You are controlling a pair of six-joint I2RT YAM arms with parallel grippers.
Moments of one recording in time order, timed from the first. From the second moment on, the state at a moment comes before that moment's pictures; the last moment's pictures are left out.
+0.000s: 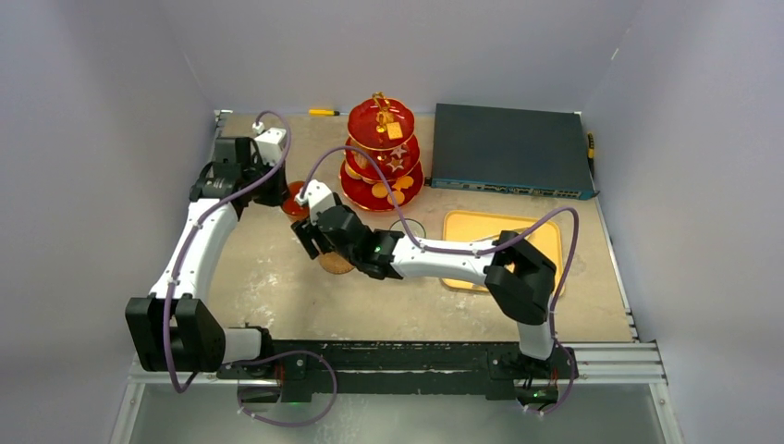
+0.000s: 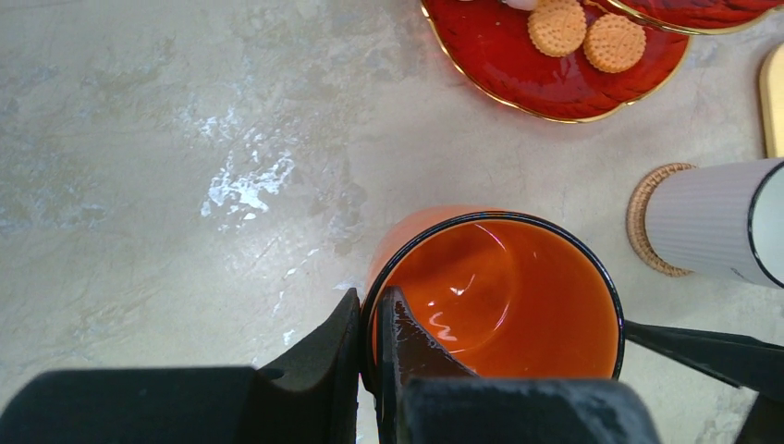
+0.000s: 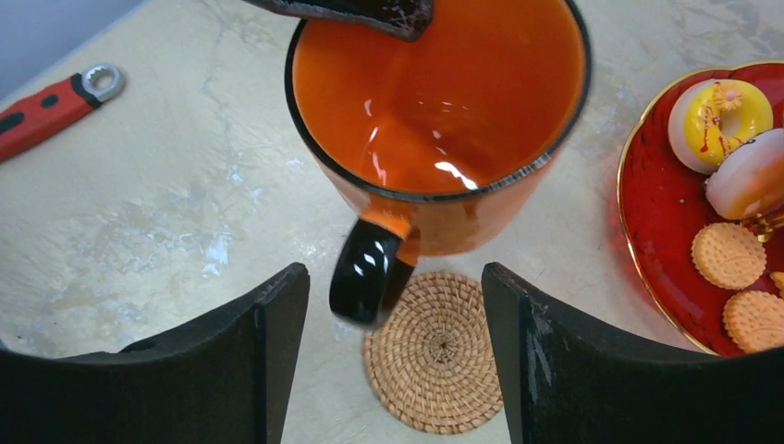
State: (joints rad) left arm 0.00 1.31 1.15 -0.63 0.30 0.10; right arm 1.16 1.91 1.41 0.14 0.34 0.16
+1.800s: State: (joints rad) left arm 0.08 1.38 1.29 -0.70 0.43 0.14; right arm 1.21 1.80 1.04 0.23 0.48 0.29
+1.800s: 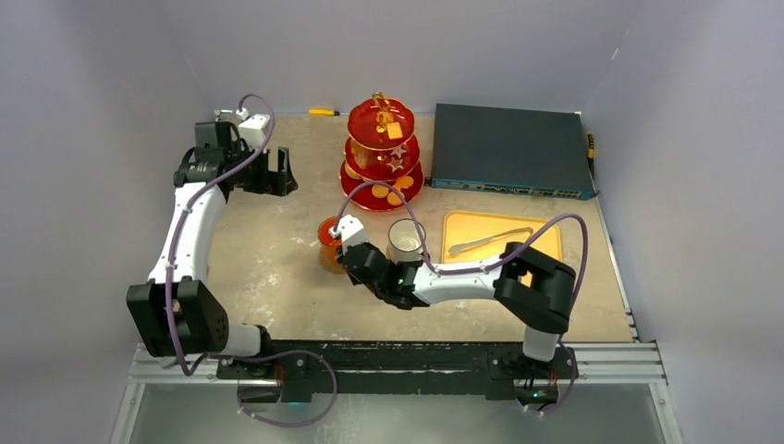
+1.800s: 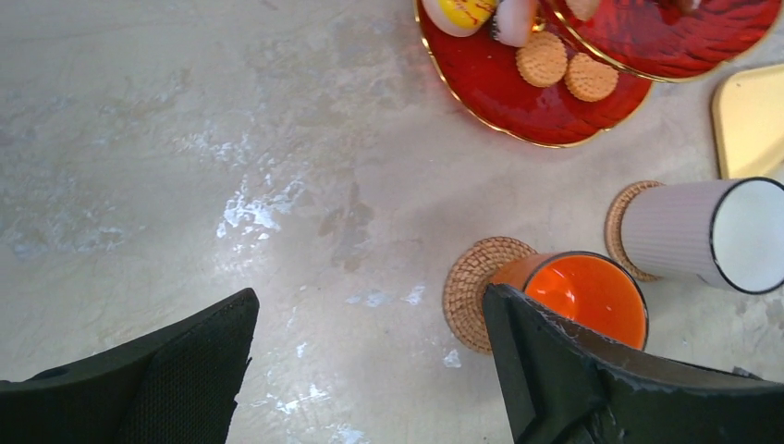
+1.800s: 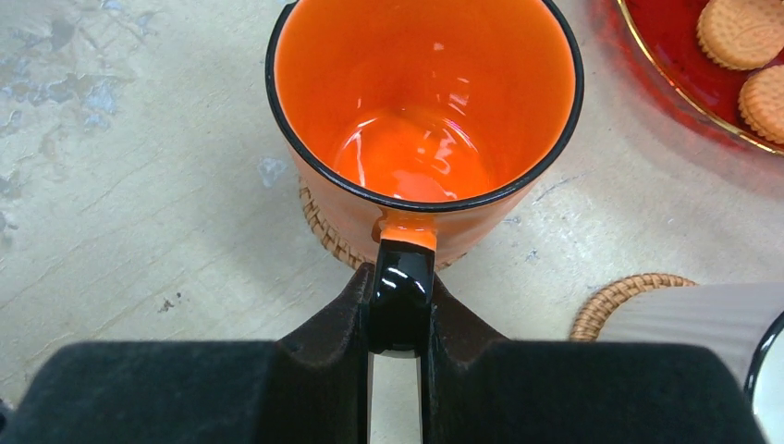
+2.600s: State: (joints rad) left arm 0.11 1.43 1.22 -0.58 0.41 0.14; right arm 1.25 1.89 1.03 0.33 0.50 0.30
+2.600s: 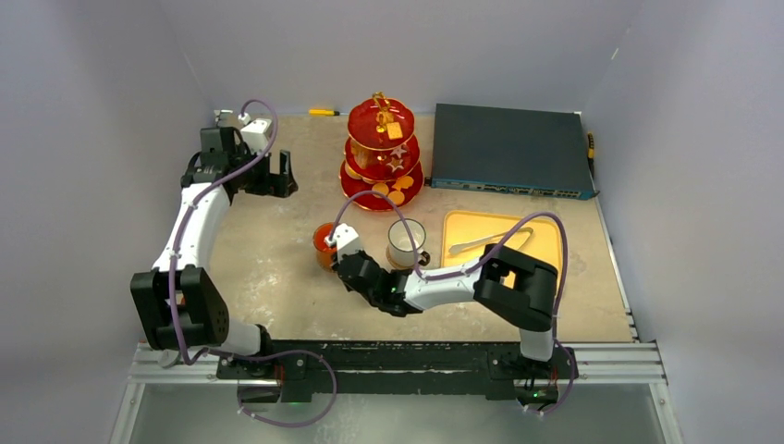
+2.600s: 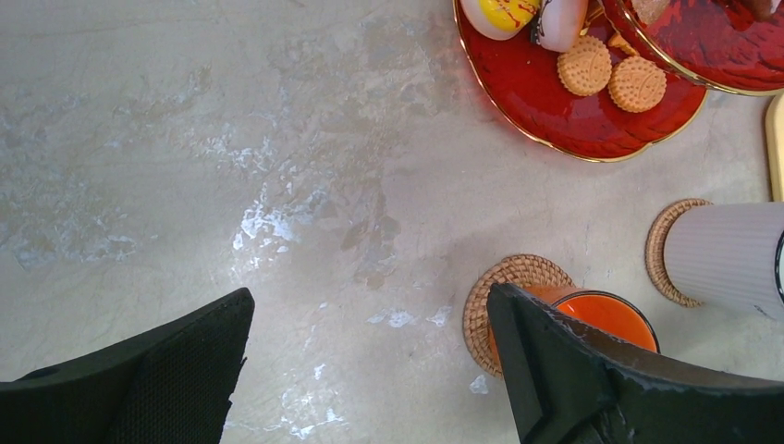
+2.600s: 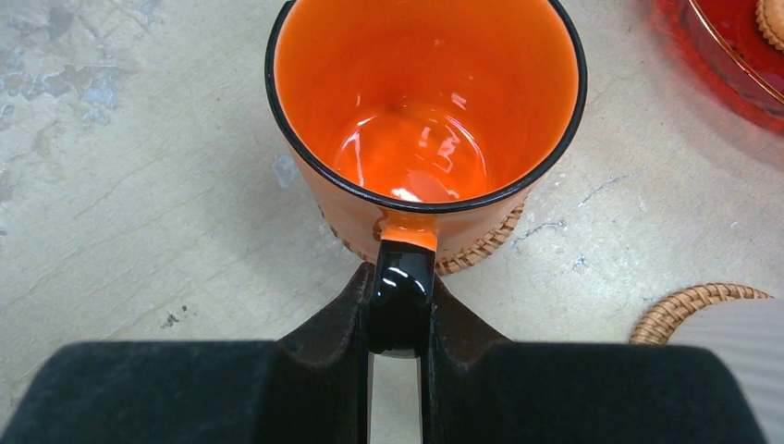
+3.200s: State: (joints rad) left arm 0.11 1.44 1.21 -0.53 0.38 0.14; right arm 1.28 1.88 1.01 0.35 0.54 0.31
